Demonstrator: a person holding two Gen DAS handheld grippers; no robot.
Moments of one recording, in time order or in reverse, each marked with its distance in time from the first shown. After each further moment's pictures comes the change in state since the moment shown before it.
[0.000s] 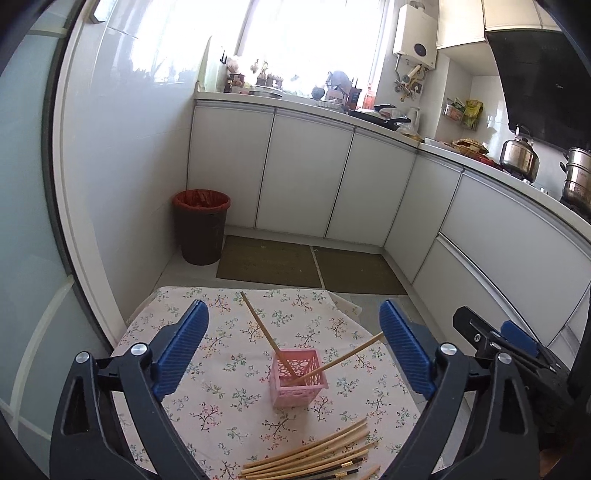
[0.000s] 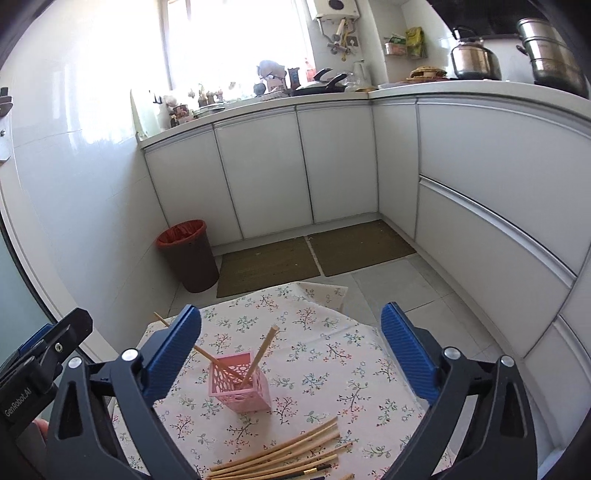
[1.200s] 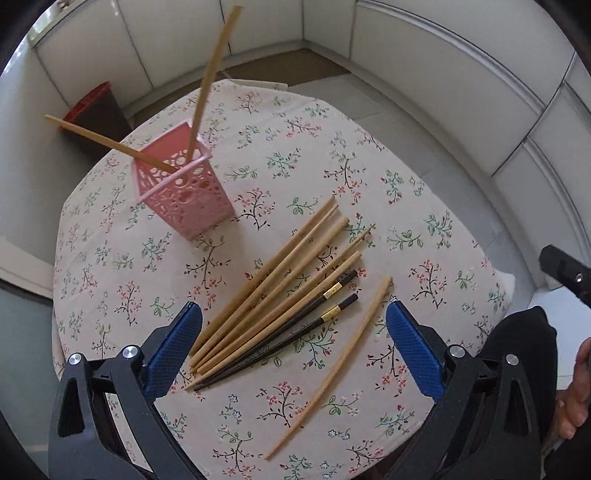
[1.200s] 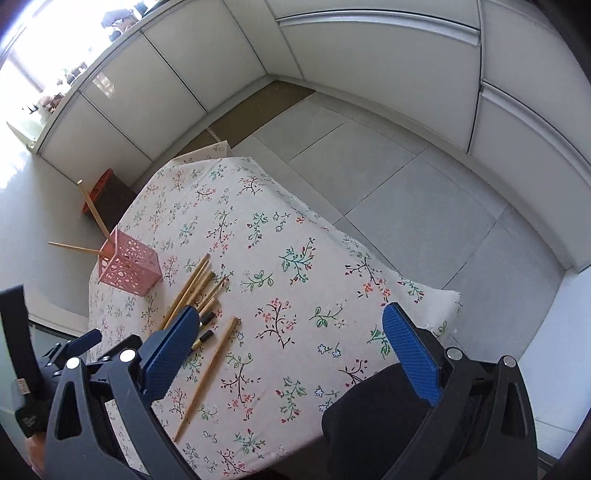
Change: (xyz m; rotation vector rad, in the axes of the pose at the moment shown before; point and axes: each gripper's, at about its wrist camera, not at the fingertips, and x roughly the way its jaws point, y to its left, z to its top) left arm 0.110 -0.086 -0.180 0.502 0.722 -0.122; right arm -0.009 -0.185 -0.171 0.442 0.456 -0.135
